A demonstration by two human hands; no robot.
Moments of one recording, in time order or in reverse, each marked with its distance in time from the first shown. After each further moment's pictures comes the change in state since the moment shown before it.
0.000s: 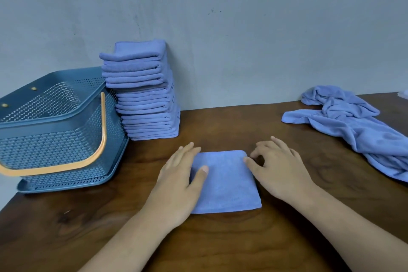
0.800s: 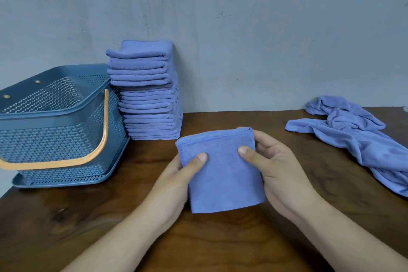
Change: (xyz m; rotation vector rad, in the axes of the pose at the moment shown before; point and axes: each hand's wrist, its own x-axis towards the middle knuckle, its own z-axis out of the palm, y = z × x) left_hand 0.002 0.023 -0.007 -1.161 -0.110 -0.099; right_hand -0.017 -0.043 -0.017 1.418 -0.092 -0.119
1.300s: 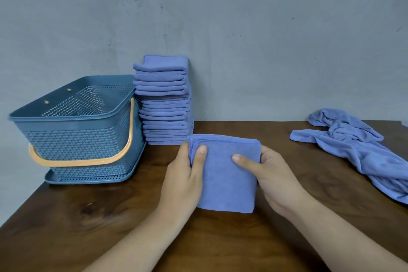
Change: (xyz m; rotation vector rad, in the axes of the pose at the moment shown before) left_hand -0.011 0.010 -0.010 0.650 0.430 0.408; right_hand -0.009 -0.009 0.032 -0.063 -0.048 0.048
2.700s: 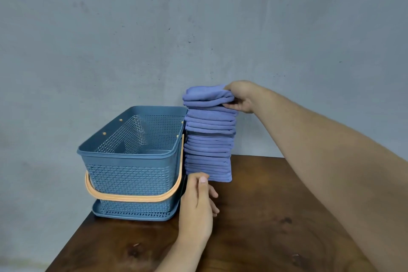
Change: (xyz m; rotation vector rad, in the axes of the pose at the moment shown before) left_hand 0.050 -0.061 -0.052 -0.223 0.165 -0.150; right_hand 0.284 -0.138 0.151 -0.216 0.049 0.239
